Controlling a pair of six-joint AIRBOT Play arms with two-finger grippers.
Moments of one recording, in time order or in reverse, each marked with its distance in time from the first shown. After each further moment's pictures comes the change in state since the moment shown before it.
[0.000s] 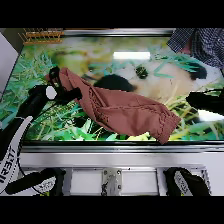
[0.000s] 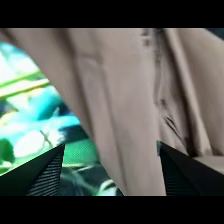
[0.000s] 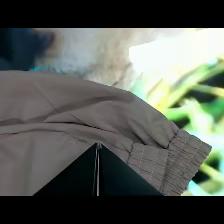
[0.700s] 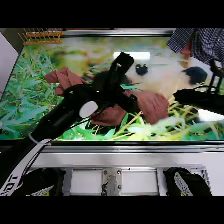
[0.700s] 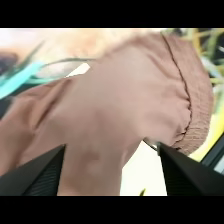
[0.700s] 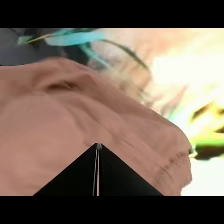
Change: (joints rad) left arm -0.681 0.056 0.323 0.076 0.042 0.310; right arm 0.141 0.007 0.028 0.040 -0.048 -0.038
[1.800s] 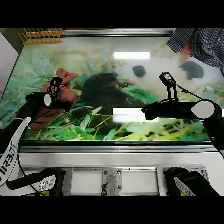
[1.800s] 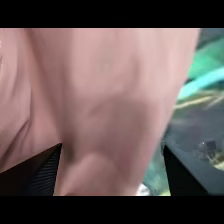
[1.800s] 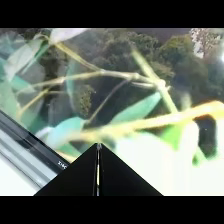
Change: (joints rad) left arm 0.780 -0.109 -0.416 0.189 -0.019 0.123; right arm 0.384 -0.075 -0.082 0.128 0.014 -0.196
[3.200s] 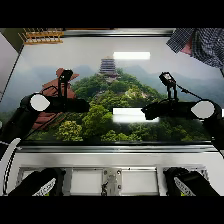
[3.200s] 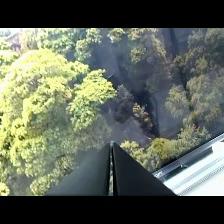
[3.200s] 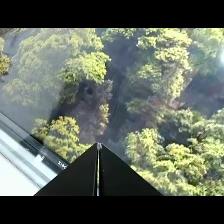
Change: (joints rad) left arm -0.226 0.342 -0.001 -0.588 -0.200 0.069; right arm 0.000 0.000 0.000 0.000 0.000 0.000
